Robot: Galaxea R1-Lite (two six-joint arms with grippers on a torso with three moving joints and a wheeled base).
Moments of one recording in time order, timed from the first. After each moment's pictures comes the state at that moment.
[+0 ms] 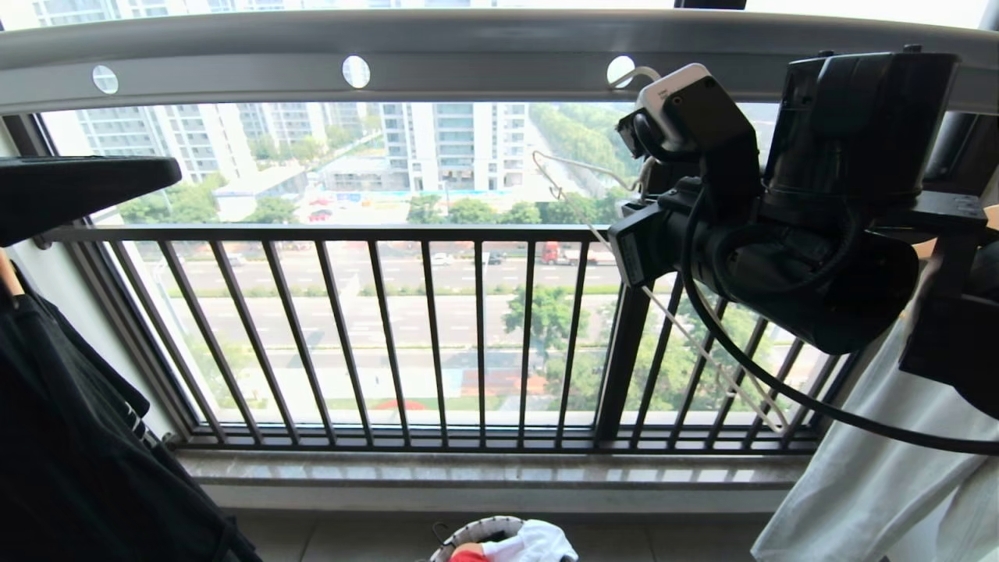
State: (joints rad) left arm -0.61 0.99 -1.10 0.07 0.12 -0.02; right arm 0.71 1.66 -1.25 -0.37 -0.52 -0.36
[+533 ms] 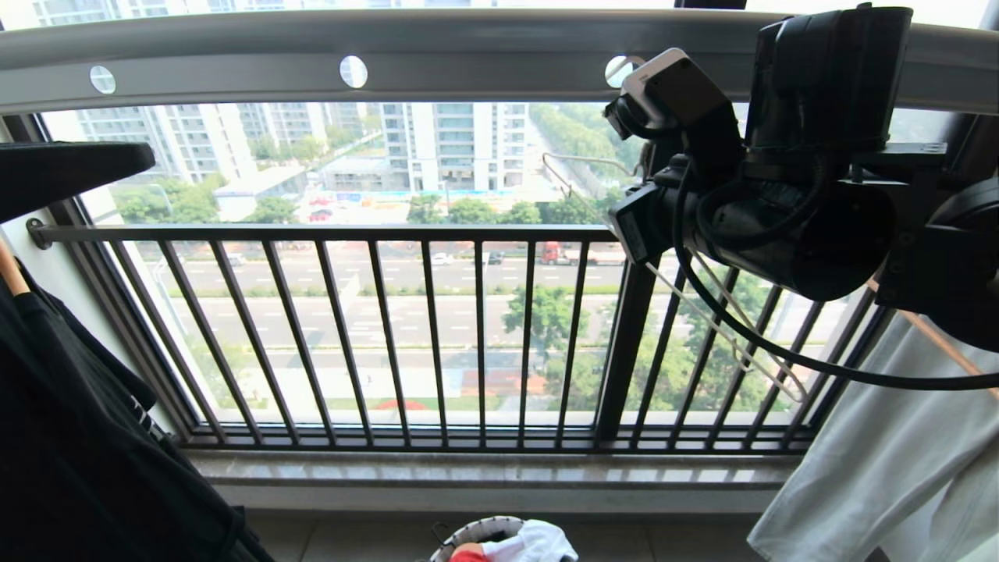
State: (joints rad) left arm -0.61 0.97 -1.10 0.07 0.12 -0.02; right arm 0.67 1.71 -1.42 -0.19 -0.52 -0.41
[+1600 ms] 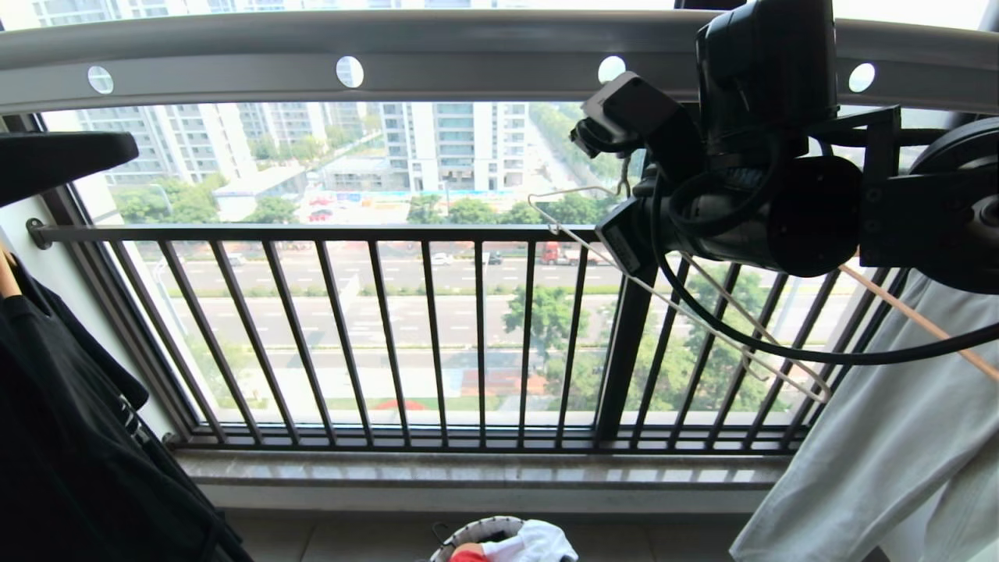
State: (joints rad) left arm -0.61 0.94 -1.10 0.07 0.08 -0.02; right arm 0.69 1.77 -1.61 0.11 -0.54 -0.43
